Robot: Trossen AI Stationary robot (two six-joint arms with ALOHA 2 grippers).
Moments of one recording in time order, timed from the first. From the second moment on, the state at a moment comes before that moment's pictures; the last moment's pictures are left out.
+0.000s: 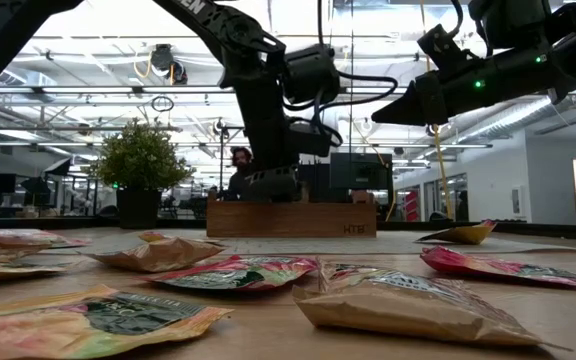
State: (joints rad) left arm 0.14 2.09 1.50 -0.58 -0.46 0.31; right arm -0.01 1.20 0.31 0.75 0.53 -0.22
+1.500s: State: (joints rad) left arm -0.11 1.22 0.84 -0.19 -0.03 0.12; right arm 0.01 1.20 0.31 0.82 0.02 -0.17
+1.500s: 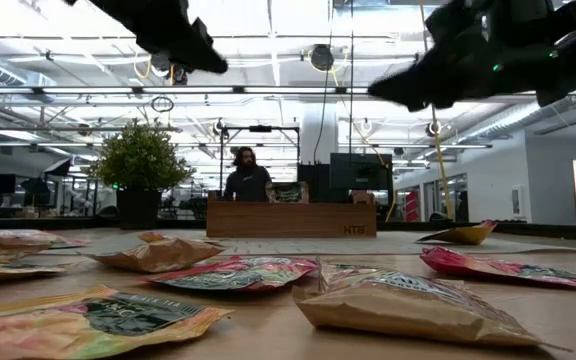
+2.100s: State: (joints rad) left arm -0.04 0.99 0.37 0.44 -0.08 -0.03; right arm 0.52 1.67 0.97 -0.09 0.10 -0.18
